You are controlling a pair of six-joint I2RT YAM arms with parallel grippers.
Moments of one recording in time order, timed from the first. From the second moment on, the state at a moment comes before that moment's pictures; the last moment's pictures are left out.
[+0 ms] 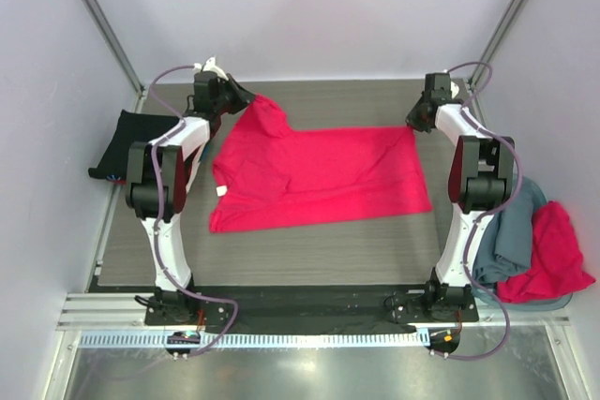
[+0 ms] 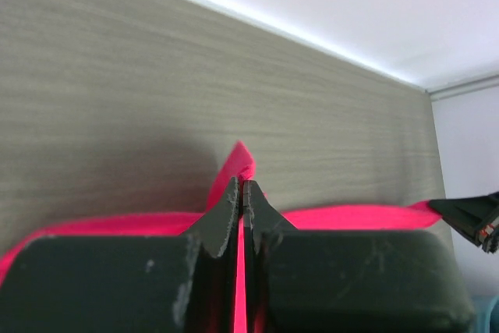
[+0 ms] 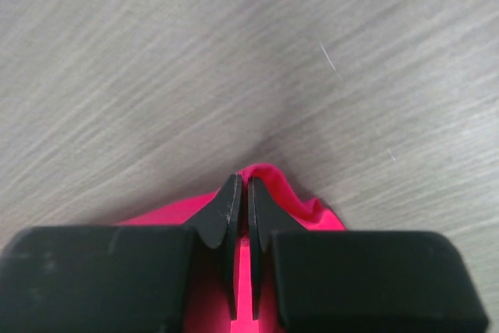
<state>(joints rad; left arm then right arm) -0.13 2.07 1.52 0.22 0.28 -0.65 -0.05 2.08 1.60 -0.37 0.07 0.56</state>
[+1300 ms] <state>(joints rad) -0.40 1.24 0.88 -0.02 -0.07 -0.52 -0.08 1.79 1.23 -0.38 0.09 0.56</state>
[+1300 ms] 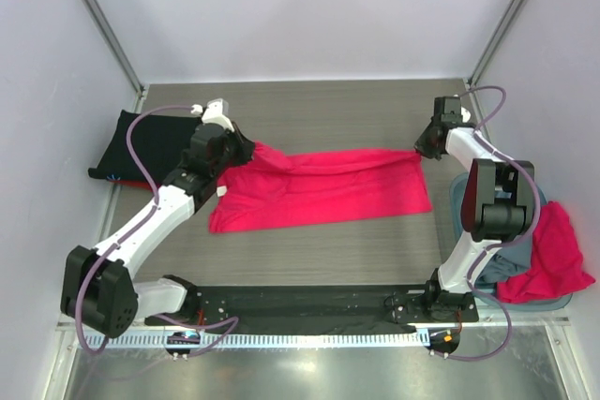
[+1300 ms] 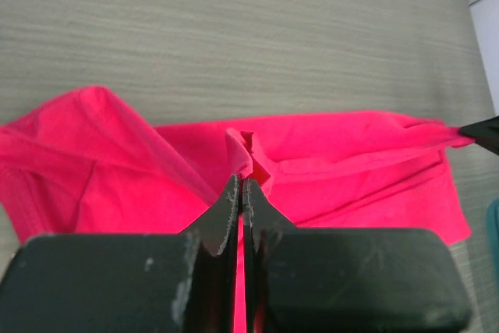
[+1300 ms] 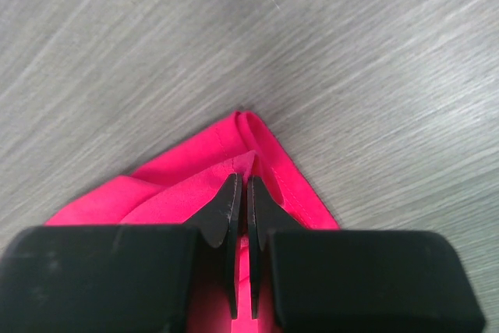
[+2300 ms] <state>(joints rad) -0.47 0.89 0.67 -0.14 -0.16 -0.53 -0.09 1.73 1.06 -0.31 0.13 0.60</state>
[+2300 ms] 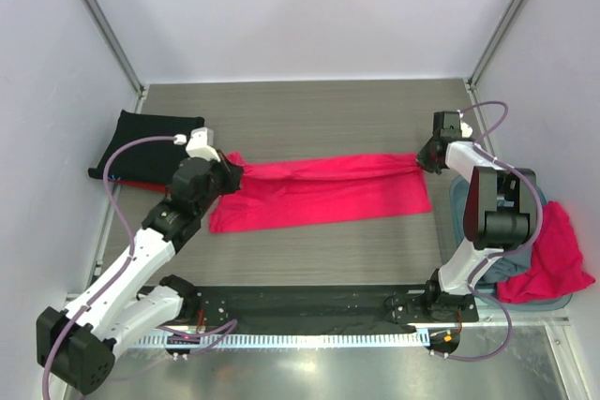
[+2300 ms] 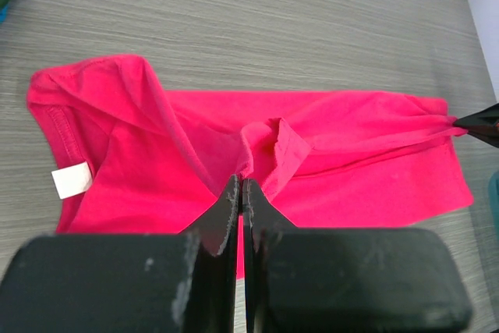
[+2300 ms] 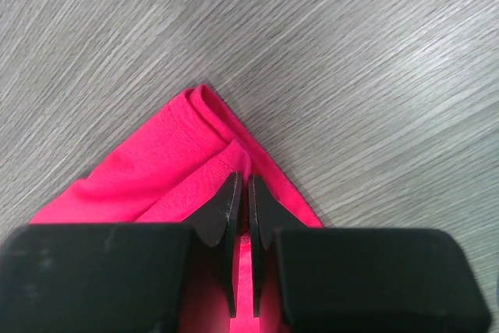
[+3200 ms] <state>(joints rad) -0.51 0.74 0.44 -0.20 -0.09 -0.64 -0.08 1.50 0.97 -0.27 0.10 0.59</state>
